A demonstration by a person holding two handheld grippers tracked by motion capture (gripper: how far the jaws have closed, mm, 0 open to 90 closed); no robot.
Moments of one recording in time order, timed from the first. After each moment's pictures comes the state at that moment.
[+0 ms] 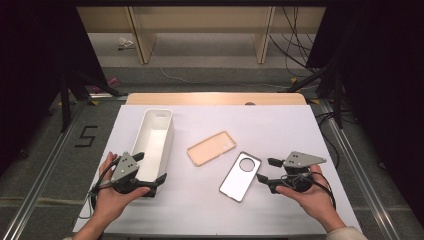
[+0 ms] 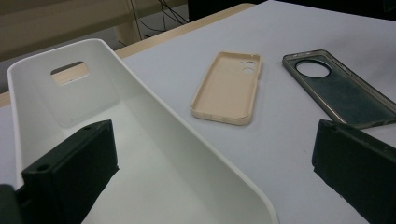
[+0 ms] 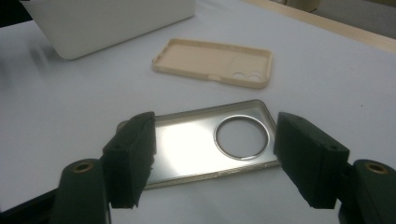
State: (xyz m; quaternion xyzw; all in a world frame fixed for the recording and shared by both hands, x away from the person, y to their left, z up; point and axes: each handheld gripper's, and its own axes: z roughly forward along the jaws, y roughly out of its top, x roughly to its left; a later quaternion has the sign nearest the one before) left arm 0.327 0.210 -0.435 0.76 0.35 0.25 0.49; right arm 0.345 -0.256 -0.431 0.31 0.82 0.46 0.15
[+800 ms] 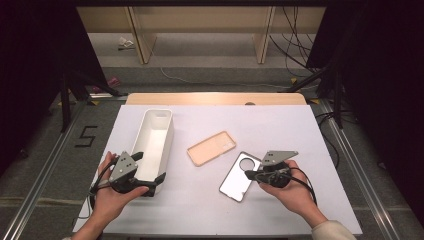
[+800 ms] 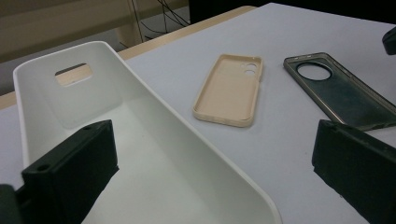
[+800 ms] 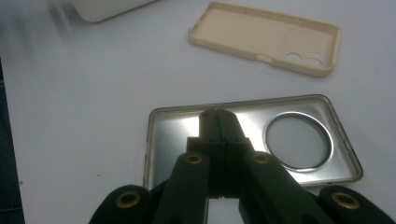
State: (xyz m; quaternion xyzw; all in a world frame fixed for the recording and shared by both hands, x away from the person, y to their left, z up) left arm 0.327 0.212 -0.433 0.76 0.35 0.25 0.49; right arm 0.355 -0.209 -0.431 0.28 0.87 0.40 0.10
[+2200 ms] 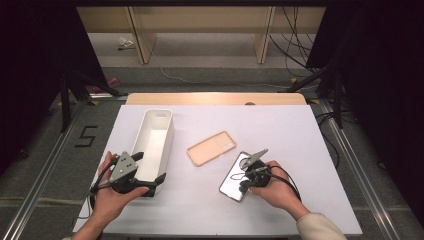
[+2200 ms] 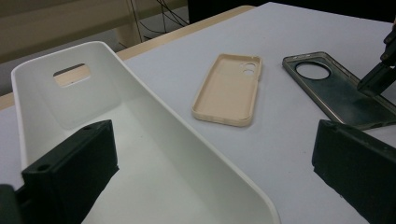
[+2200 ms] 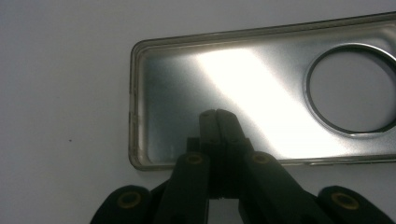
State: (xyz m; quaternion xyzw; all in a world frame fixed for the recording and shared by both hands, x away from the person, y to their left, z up) left arm 0.327 0.211 -0.434 0.76 0.35 0.25 0.49; right arm 0.373 -0.176 -0.459 0.30 0.92 0.24 0.03
